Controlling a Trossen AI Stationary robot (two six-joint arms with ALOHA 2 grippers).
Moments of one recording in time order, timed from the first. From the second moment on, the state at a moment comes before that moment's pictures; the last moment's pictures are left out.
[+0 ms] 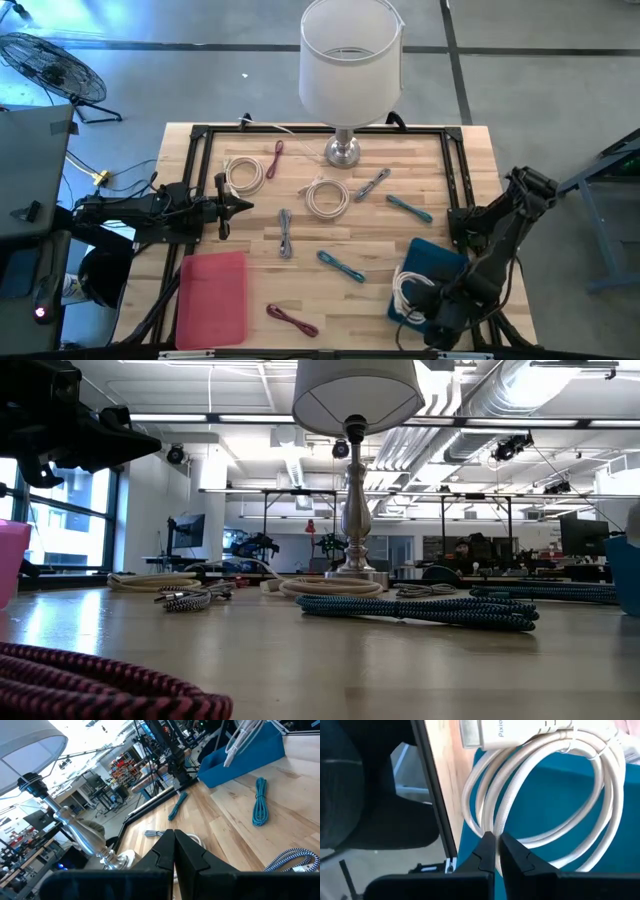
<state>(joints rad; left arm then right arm) 0.00 0.01 0.03 0.00 -0.06 0.62 0.93 1.55 1.29 -1.01 0.05 1.19</state>
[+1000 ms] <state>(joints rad) 0.00 0.01 0.03 0.00 -0.06 0.62 1.09 1.70 1.36 -1.03 0.18 1.58</state>
